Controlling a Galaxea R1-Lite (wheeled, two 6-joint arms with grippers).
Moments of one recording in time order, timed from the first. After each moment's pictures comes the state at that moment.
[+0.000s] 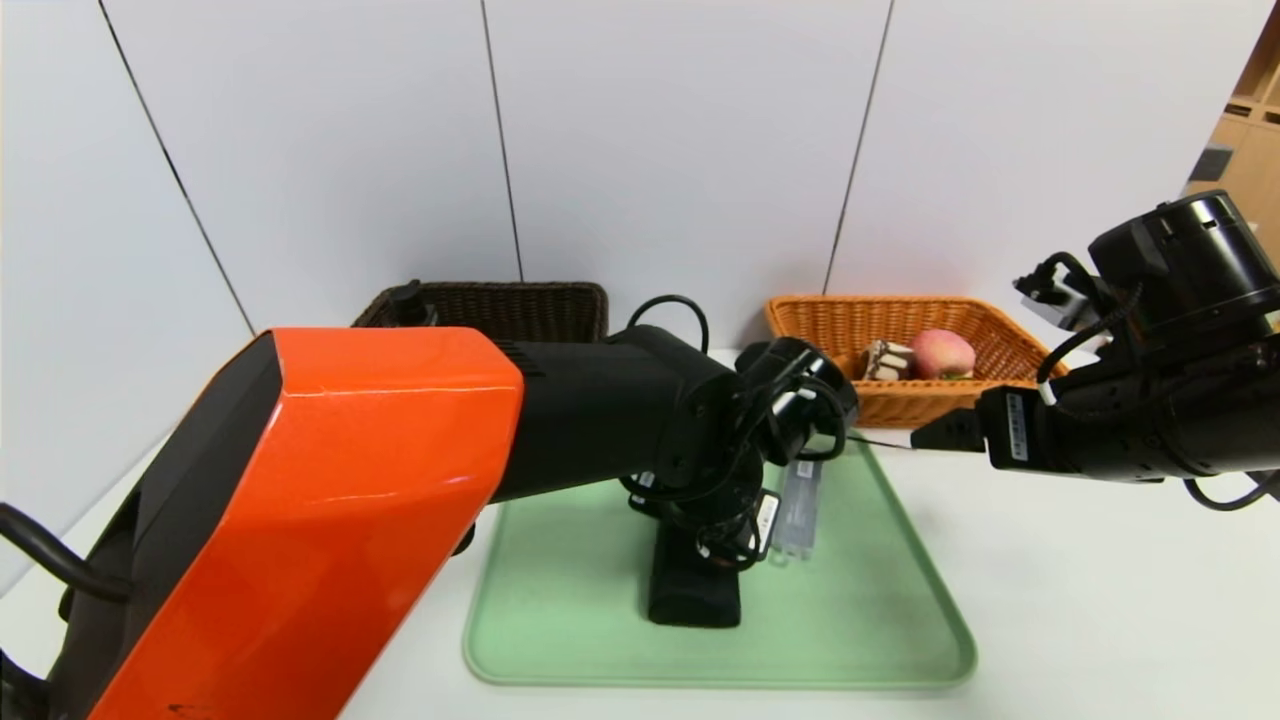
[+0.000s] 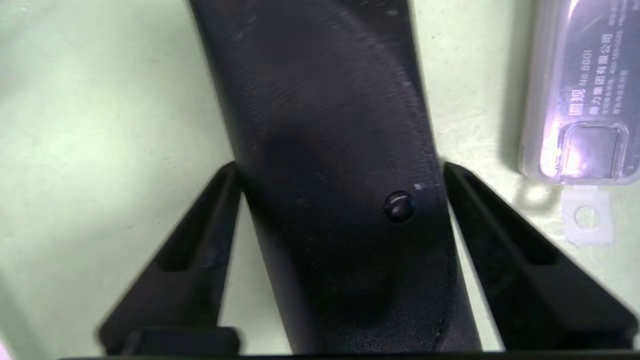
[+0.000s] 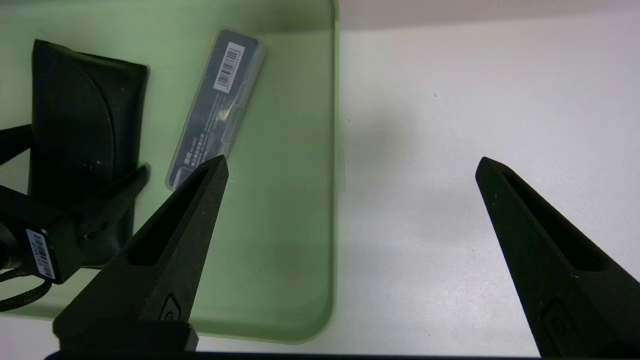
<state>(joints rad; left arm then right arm) -0.93 2.31 -1.98 0.71 0.37 -0.41 0.31 1.53 -1.10 0.38 -0.10 0.32</state>
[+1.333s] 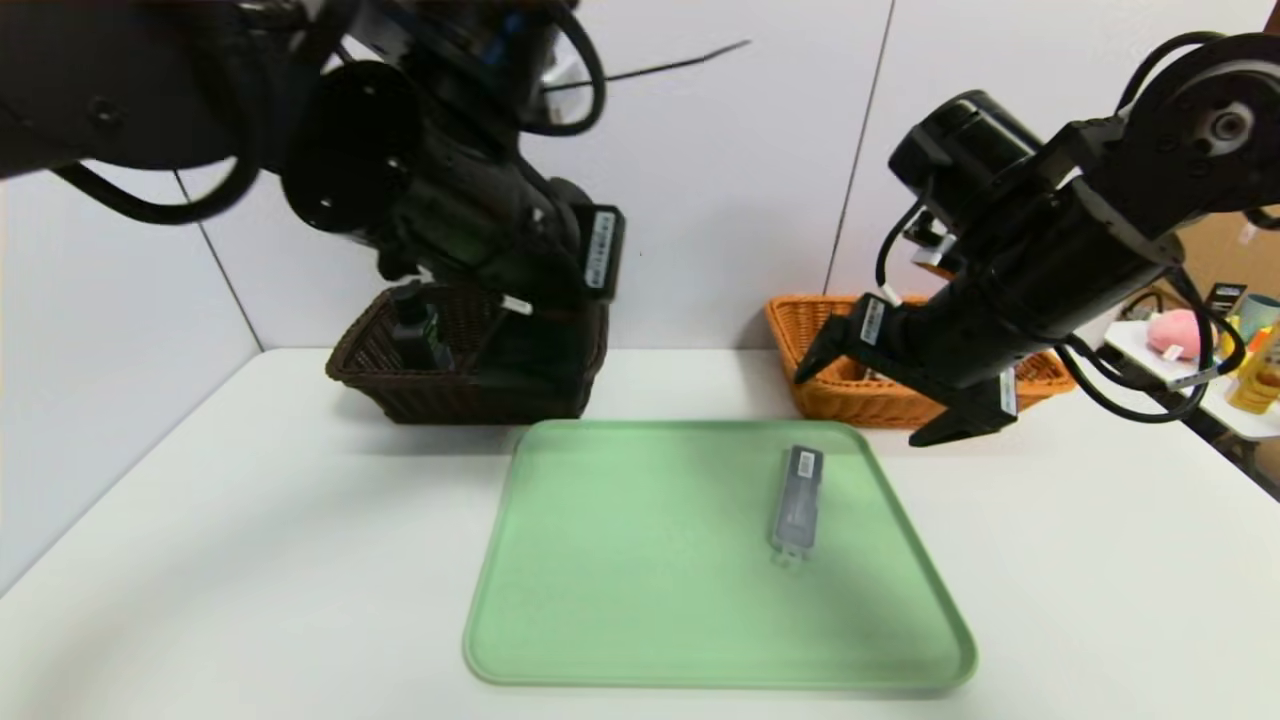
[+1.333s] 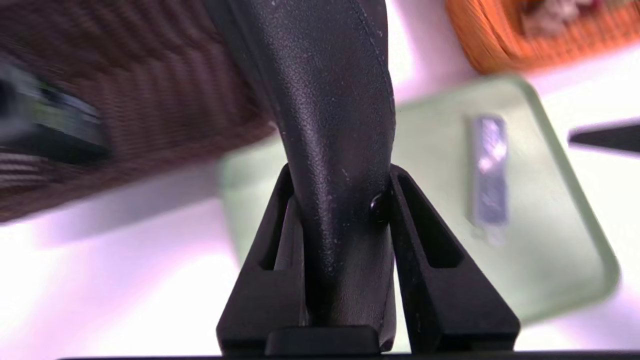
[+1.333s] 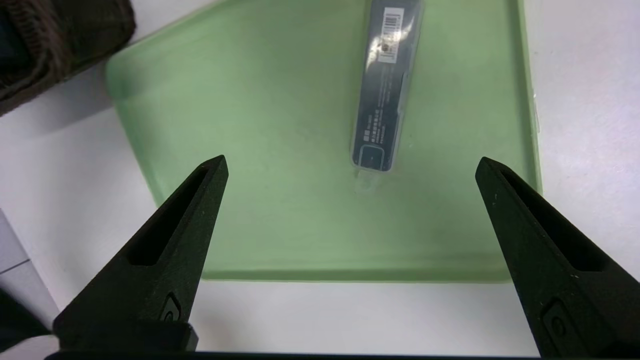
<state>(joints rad) -0.75 1.85 -1.98 0.69 0.36 -0.28 0.47 1.88 -1.84 0.98 0.01 0.82</state>
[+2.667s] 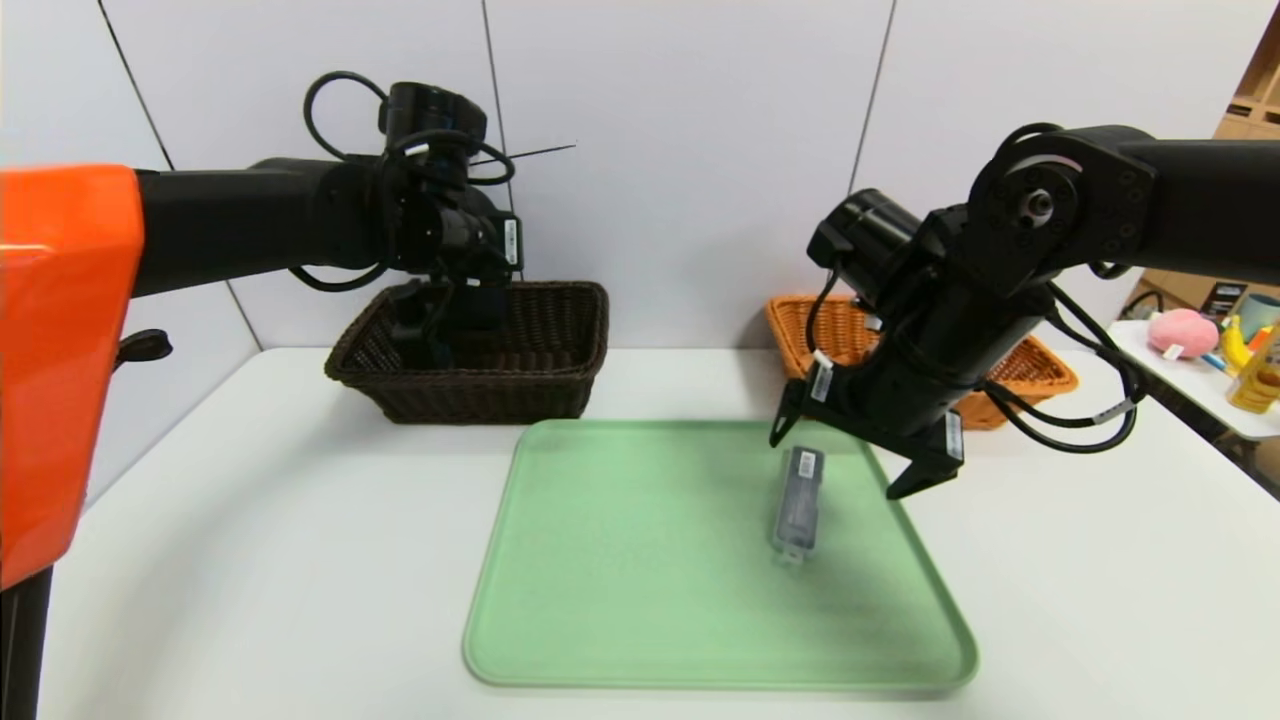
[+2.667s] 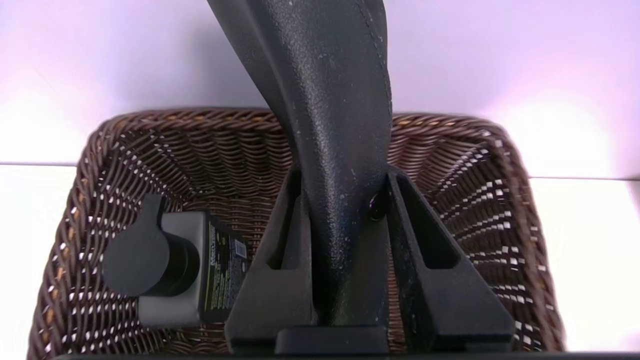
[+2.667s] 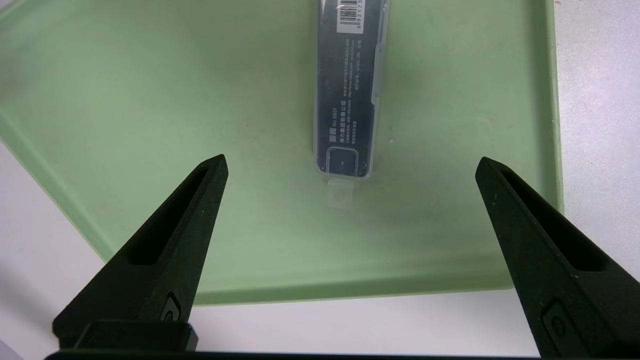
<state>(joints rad) -0.35 2.13 -1.97 0.22 0.30 -0.18 0.50 2.02 -1.87 1.05 0.00 0.86</state>
